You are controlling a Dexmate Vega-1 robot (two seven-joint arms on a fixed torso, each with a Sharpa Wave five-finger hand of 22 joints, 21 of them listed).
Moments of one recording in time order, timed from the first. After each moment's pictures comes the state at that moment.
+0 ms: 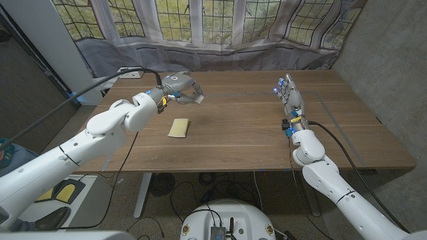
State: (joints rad) left arm 0.90 0.99 0.42 -2.09 0.72 0.15 -0.01; left_hand 1.15 0.07 0.28 -0.16 0.17 0.98 -0.11 0.23 0.20 0.95 -0.18 0.28 0.28 0.52 -0.05 0.19 0.17 0.12 0.21 0.20 0.17; right arm -1.09 -0.47 -0.32 -1.66 0.48 0.40 -0.27; right_hand 0.18 0.05 0.23 -0.13 0.18 0.21 0.10 0.20 0.18 0.19 0.15 0.21 0.19 0.06 0.11 0.21 0.22 0.27 0.04 0.20 0.17
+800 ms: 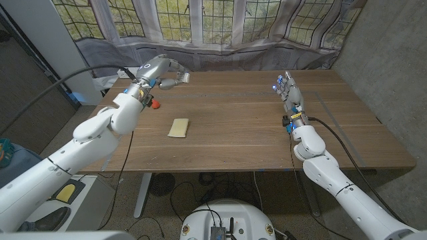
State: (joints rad) left arm 1.10 0.90 0.15 -2.08 0.47 0.15 0.32; left_hand 1.16 0.07 0.26 -0.16 0.17 0.99 -0.11 0.22 0.20 0.97 -0.18 0.27 0.28 0.52 -0.05 0.19 0.17 0.14 0.21 0.20 0.17; right arm -1.03 -0.48 -0.32 -1.60 0.51 0.40 -0.21; right_hand 0.18 0.05 0.23 -0.13 0.18 0.22 0.11 0.20 0.18 0.19 0.15 0.21 0.19 0.06 0.11 0.21 0.22 0.27 0.03 0.20 0.17
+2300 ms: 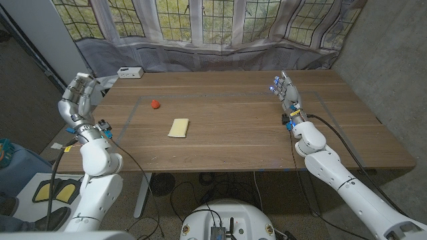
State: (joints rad) left arm 1.28 0.32 -0.15 -1.75 -0.38 -0.57 0.53; left_hand 1.14 0.06 0.26 -0.15 0.17 1.00 -0.11 0.22 0.20 0.98 -0.17 0.26 0.28 0.61 -0.06 0.19 0.17 0.26 0.19 0.22 0.17; right arm -1.01 -0.51 -0.33 -1.61 0.55 0.33 -0.20; right_hand 0.18 0.05 0.23 -0.13 0.18 0.22 0.11 0.20 0.18 0.19 0.15 0.21 0.19 0.06 0.11 0.21 0.22 0.27 0.03 0.20 0.17
